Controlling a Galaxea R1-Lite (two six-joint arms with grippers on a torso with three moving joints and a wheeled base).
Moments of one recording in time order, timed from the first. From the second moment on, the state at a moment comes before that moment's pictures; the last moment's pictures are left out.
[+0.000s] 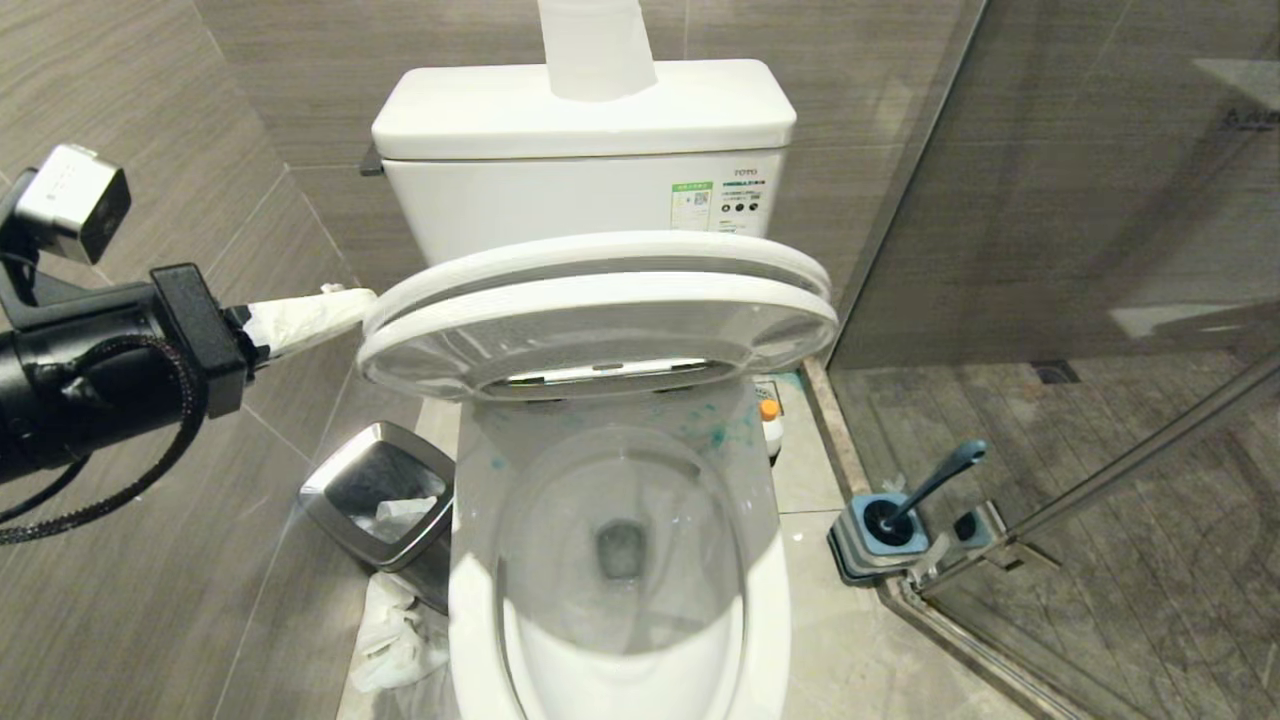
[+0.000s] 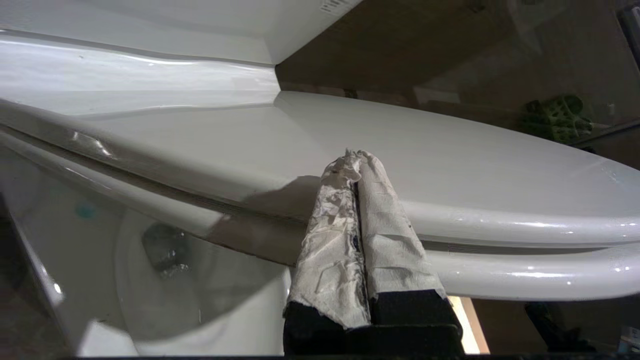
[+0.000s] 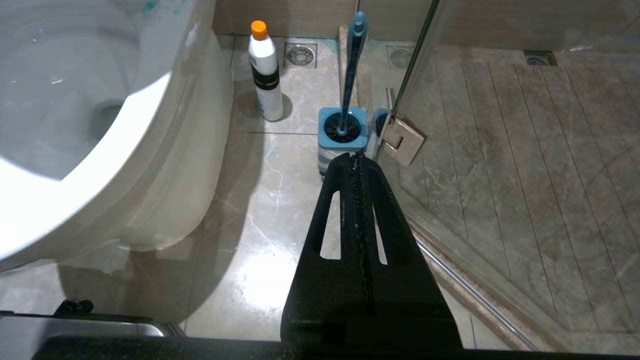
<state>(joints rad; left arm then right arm) -0.15 1.28 -0.82 -0.42 -0.57 -0.54 0.00 0.00 -0.03 0.08 0.00 -0.01</state>
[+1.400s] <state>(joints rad) -0.10 1.27 -1.10 0.37 -0.27 -0.43 0.00 0.00 -0.03 0.08 0.00 -0.01</state>
